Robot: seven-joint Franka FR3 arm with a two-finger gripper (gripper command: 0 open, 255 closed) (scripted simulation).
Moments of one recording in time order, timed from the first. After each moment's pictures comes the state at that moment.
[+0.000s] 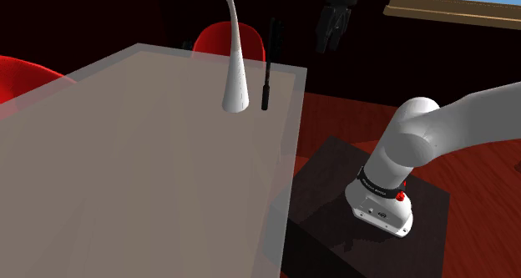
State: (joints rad) arm 0.02 -0.82 -0.05 -2.29 0.09 1.45 -0.03
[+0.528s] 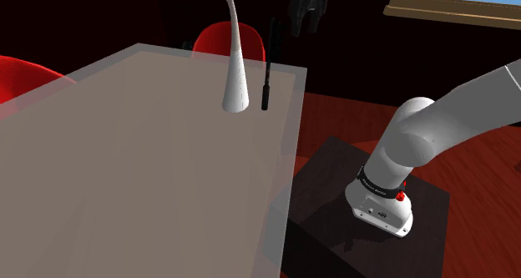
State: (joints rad) arm 0.02 -0.60 0.04 -2.06 0.09 1.45 0.08
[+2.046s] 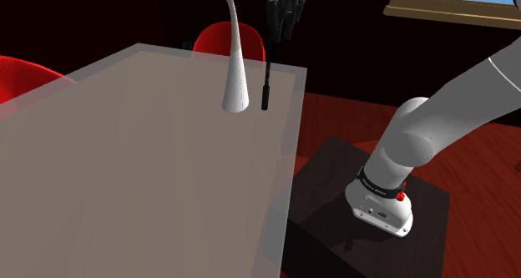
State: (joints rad) arm 0.02 -0.45 0.10 -1.97 0.06 1.53 0.16
